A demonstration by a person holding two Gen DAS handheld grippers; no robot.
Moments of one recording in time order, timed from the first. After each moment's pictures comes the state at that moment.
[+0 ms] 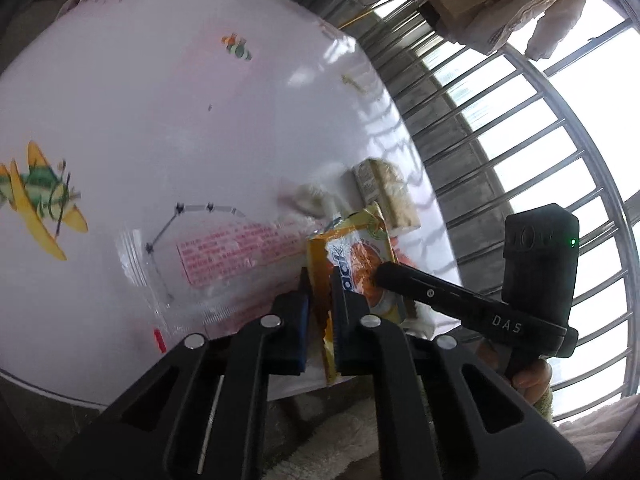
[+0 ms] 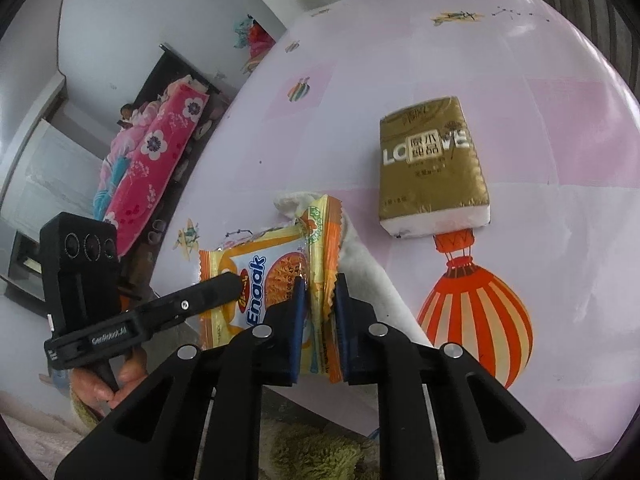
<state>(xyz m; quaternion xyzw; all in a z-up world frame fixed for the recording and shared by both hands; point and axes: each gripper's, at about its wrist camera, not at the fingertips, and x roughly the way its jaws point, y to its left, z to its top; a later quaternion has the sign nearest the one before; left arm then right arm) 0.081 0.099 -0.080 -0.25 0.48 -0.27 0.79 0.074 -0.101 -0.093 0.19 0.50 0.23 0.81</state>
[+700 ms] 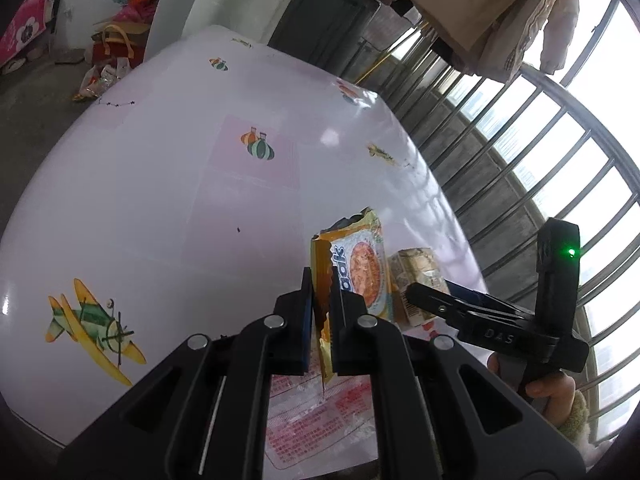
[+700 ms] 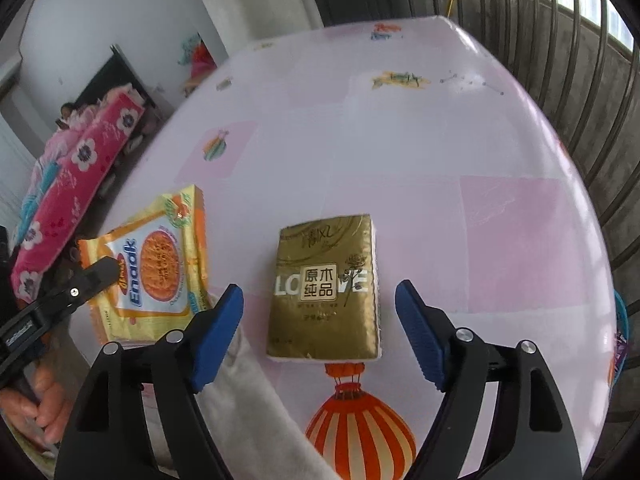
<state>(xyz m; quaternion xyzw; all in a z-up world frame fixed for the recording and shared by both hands) 0.099 0.105 -0.043 -0.19 0.42 -0.19 0.87 0.131 -0.111 -0.091 0.09 0.50 0.09 0.86</state>
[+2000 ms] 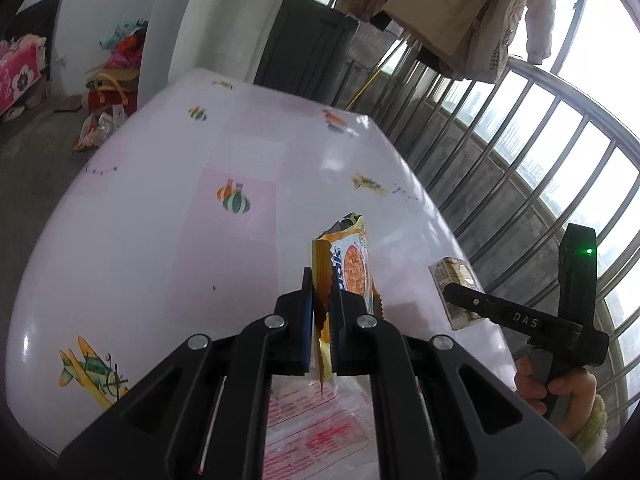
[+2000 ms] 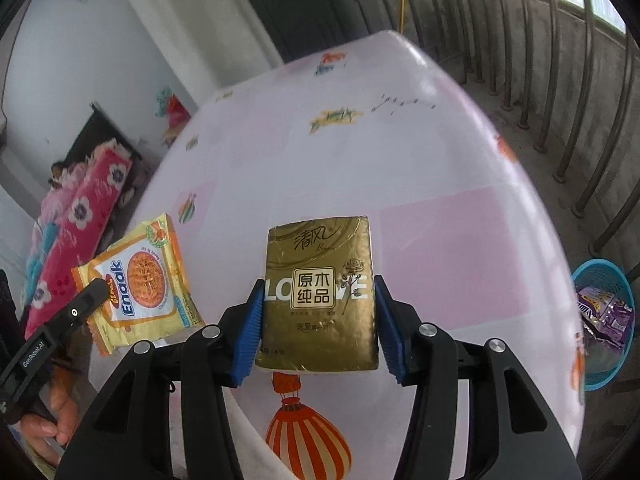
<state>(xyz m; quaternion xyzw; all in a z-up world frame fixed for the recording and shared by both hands) 0.110 0.069 -0.001 -0.13 0.37 -0.17 0.90 0.105 -0.184 -0.055 0.19 0.44 0.05 0.88</state>
